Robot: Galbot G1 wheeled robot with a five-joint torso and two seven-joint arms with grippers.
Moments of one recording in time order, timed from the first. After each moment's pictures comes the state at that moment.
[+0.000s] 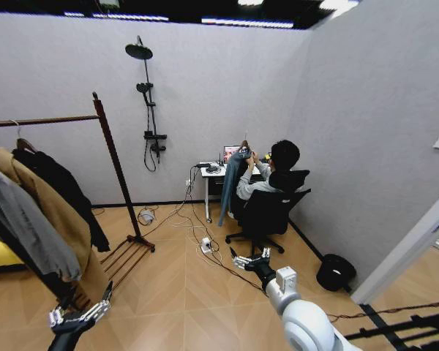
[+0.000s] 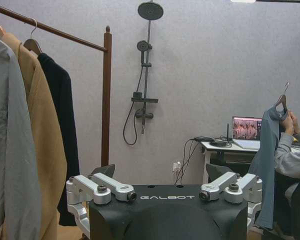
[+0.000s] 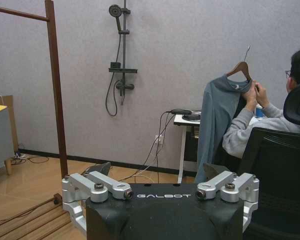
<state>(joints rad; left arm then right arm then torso) 1.83 -1.30 -0.87 -2.29 -0.49 -0.05 0.04 -1.19 0.97 0.23 2.26 0.53 -0.40 0.37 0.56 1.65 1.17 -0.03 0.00</state>
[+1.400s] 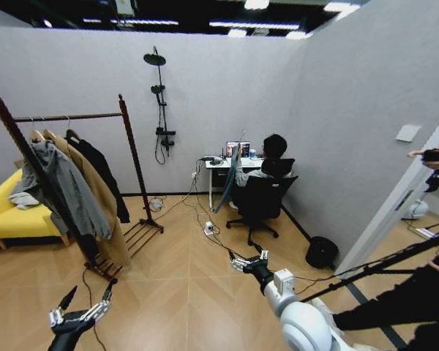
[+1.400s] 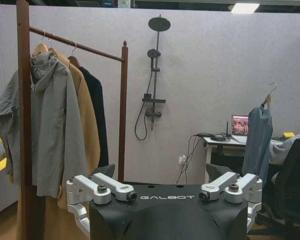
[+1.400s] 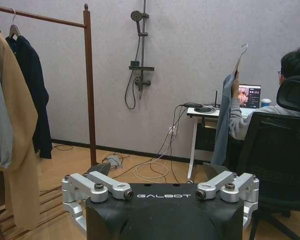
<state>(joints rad) 1.83 -1.30 -0.87 -2.29 -0.49 -0.05 0.04 -1.20 0.97 0.21 2.24 0.52 -0.38 0.36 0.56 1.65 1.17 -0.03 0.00</state>
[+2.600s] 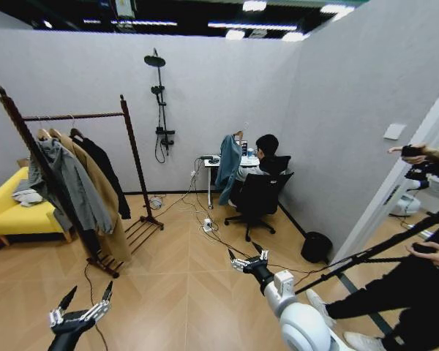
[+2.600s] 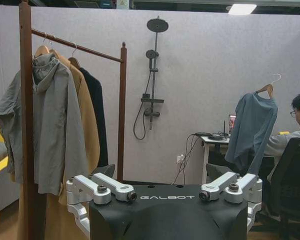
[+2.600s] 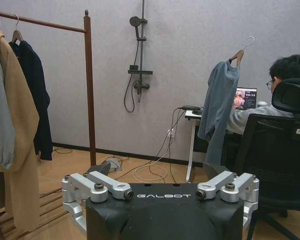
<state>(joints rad) 1.83 -1.30 -0.87 -2.29 -0.49 -0.05 0.04 -1.21 0.99 0.22 2.22 0.49 -0.35 0.34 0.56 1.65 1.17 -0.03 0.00</state>
